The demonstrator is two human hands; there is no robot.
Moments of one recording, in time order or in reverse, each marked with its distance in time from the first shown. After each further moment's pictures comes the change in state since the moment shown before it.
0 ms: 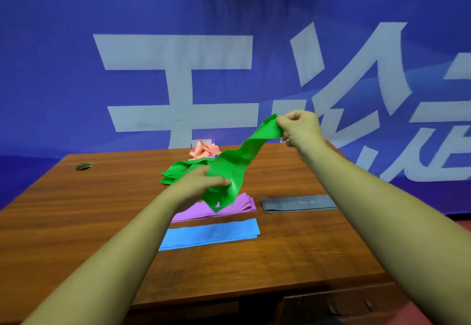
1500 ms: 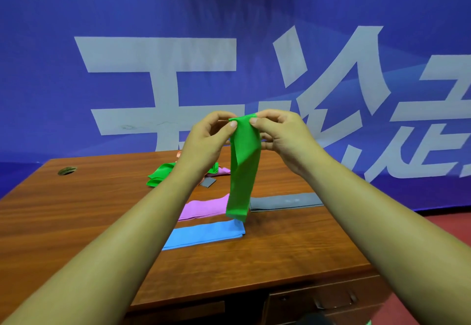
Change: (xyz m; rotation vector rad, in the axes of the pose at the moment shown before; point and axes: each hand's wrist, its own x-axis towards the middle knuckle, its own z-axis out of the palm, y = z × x) left_hand 0.008 0.088 0.054 -0.053 0.334 0.574; right_hand -0.062 -0.033 -0.027 0.303 -0.367 -0.109
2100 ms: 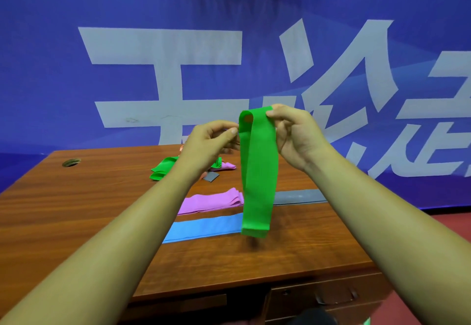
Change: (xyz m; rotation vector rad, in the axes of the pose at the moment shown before) left_hand -0.003 -0.023 -0.014 0.005 -0.095 -0.143; right_hand -0.004 -0.002 0.000 0.391 -0.109 0.113
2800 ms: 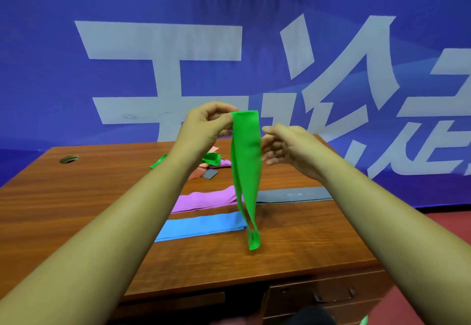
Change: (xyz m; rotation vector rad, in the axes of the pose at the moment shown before) left_hand 0.011 0.022 0.002 -0.114 0.105 -0.021; right_hand 0.003 0.022 -0.034 -0.479 -0.001 0.228
